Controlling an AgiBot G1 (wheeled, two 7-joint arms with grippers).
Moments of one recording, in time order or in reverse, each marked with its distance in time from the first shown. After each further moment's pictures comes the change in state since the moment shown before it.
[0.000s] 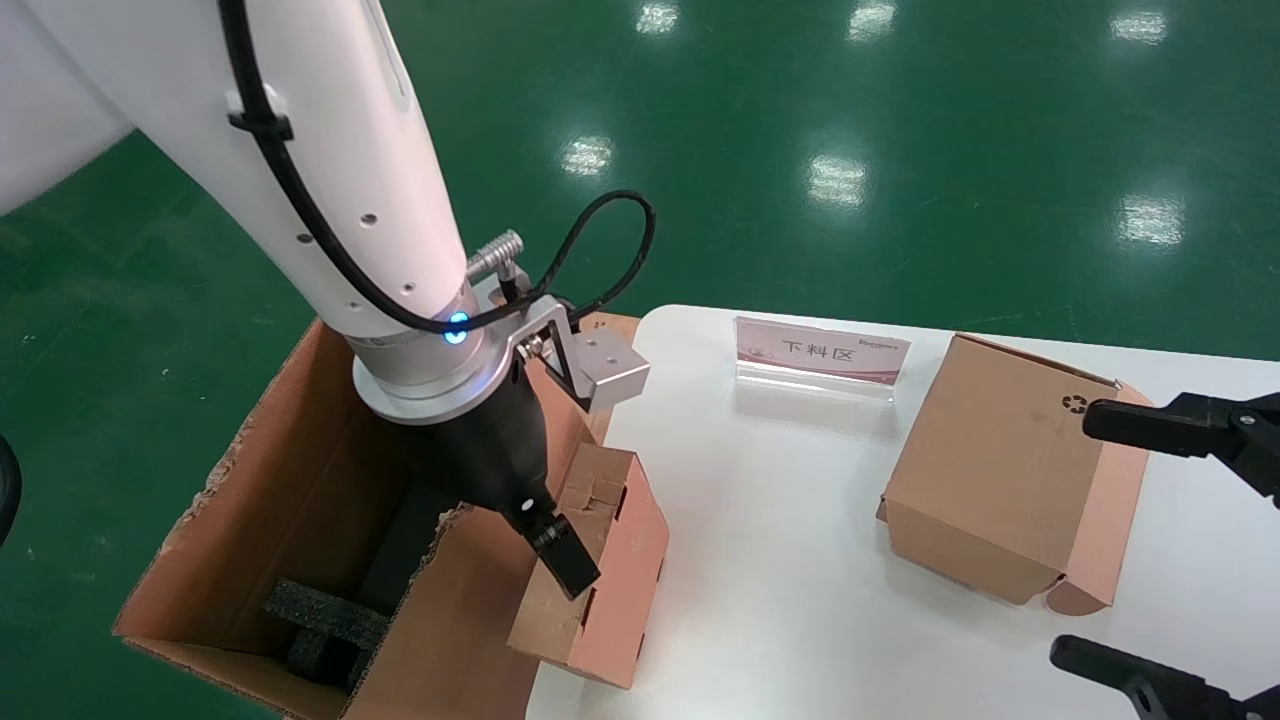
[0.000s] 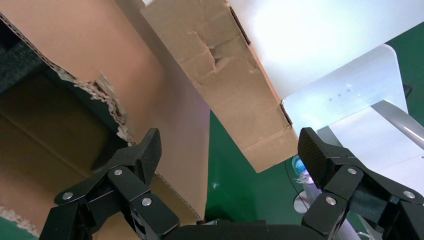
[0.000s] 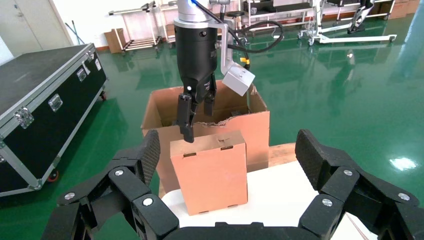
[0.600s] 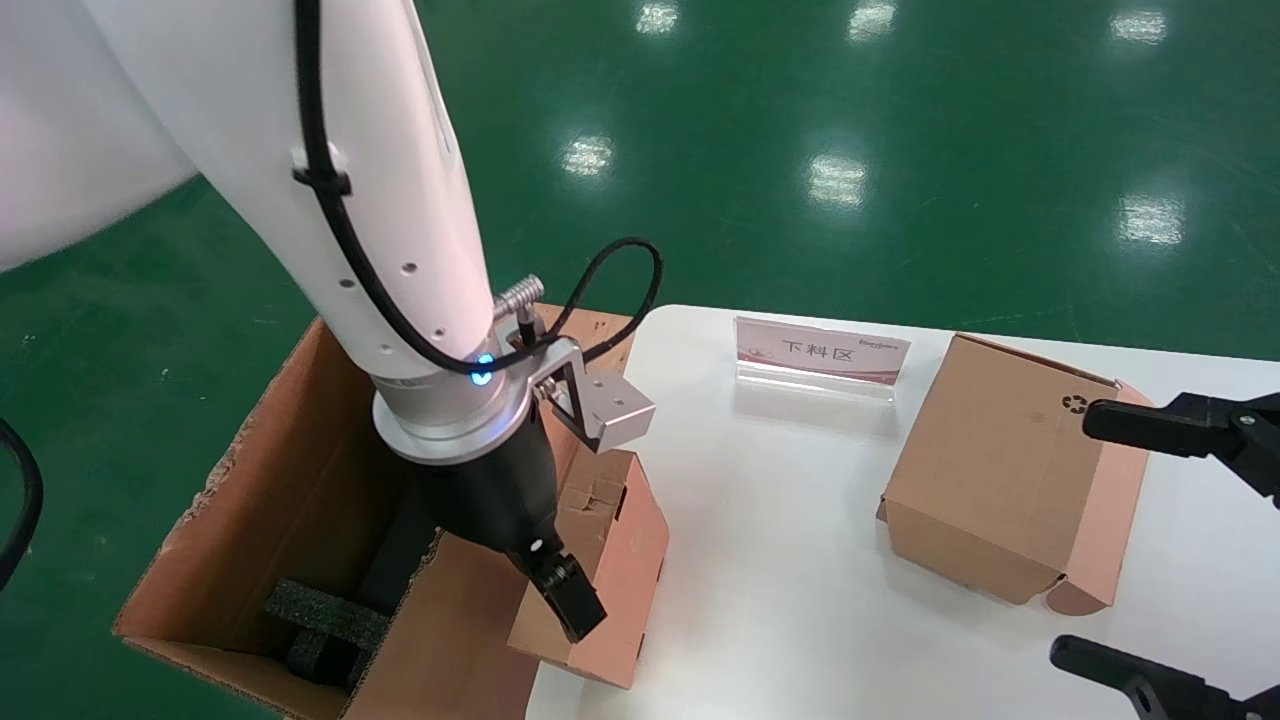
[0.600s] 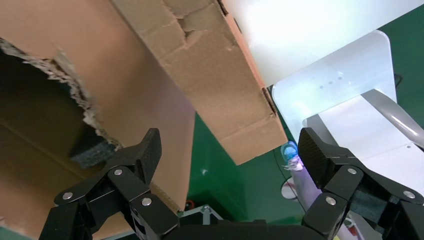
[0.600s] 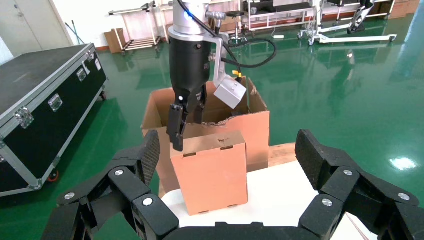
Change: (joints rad) left arm 0.028 0.026 0.042 0.004 -0.031 -0.018 -0.063; right arm 0.000 0.000 0.000 0.000 0.000 0.000 0.000
